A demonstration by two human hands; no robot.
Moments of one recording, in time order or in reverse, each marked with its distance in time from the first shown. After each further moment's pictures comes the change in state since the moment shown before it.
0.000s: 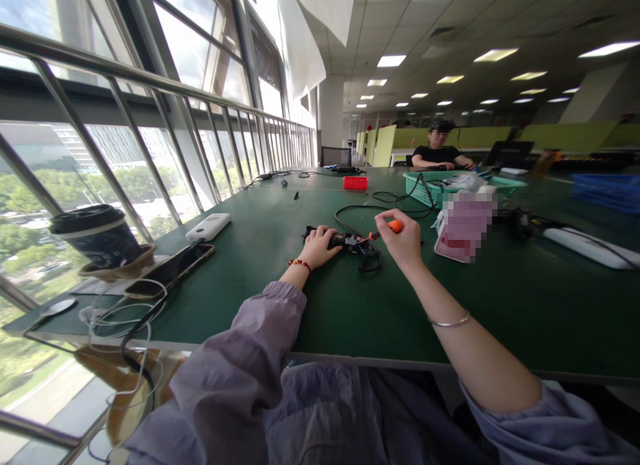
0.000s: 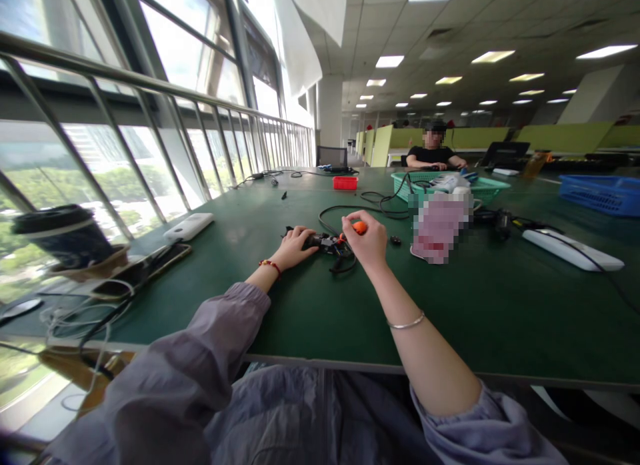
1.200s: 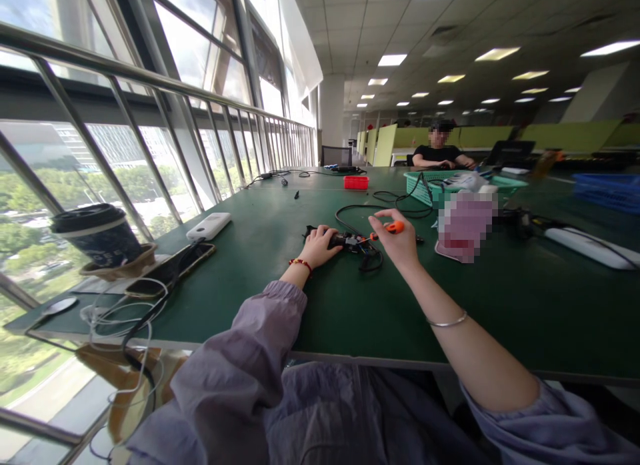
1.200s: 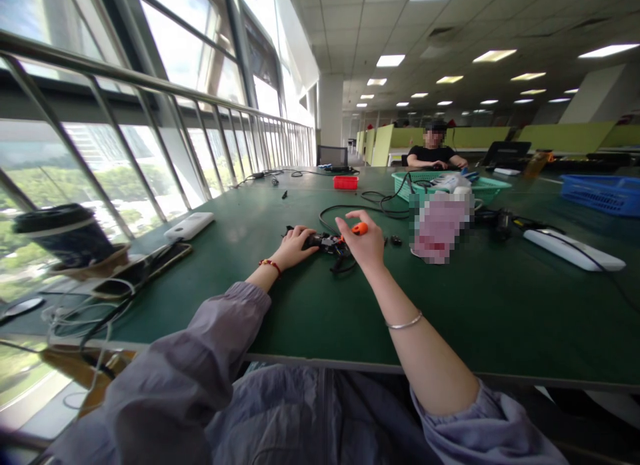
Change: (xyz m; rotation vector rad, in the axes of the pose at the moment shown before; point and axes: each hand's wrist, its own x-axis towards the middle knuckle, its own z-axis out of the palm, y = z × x) left_hand -0.001 0.000 -0.002 0.001 -0.001 0.010; right_hand 0.001 0.009 0.007 0.033 -0.055 0.045
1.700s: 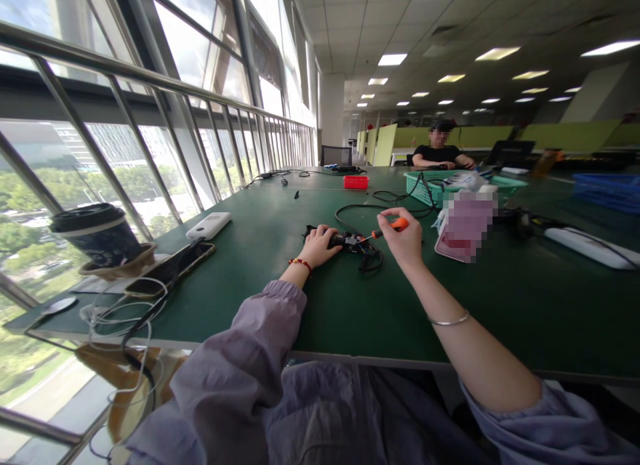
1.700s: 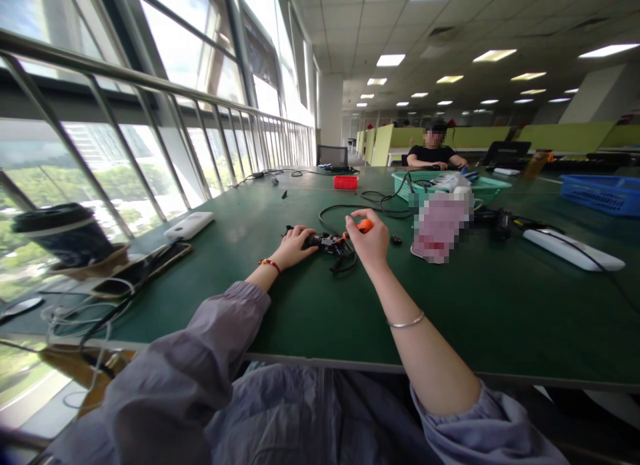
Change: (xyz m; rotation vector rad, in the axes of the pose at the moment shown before) left_hand 0.000 -0.001 0.001 -0.004 -0.003 -0.005; right_hand 0.000 -0.002 -0.004 0.003 0.093 0.043
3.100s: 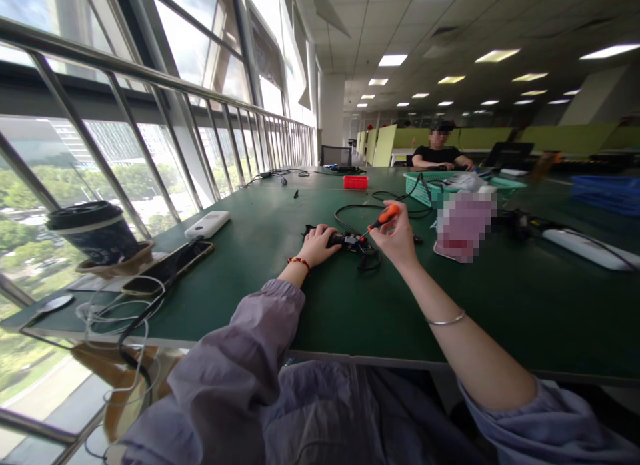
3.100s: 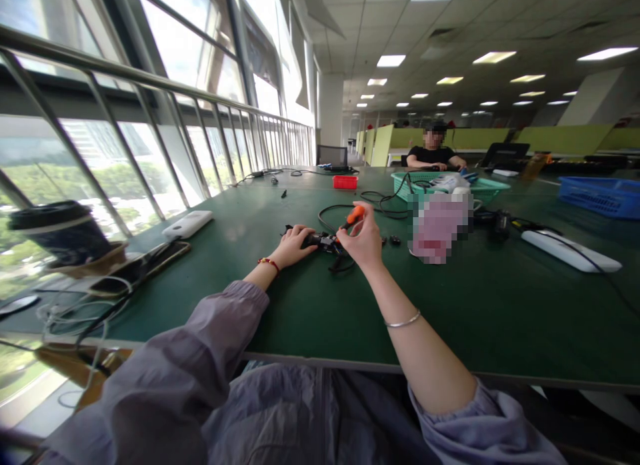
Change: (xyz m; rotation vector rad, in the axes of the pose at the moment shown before) left_hand 0.002 0.000 0.000 0.009 0.001 0.001; right_hand -0.001 0.006 0.007 0.047 -0.065 -0.042
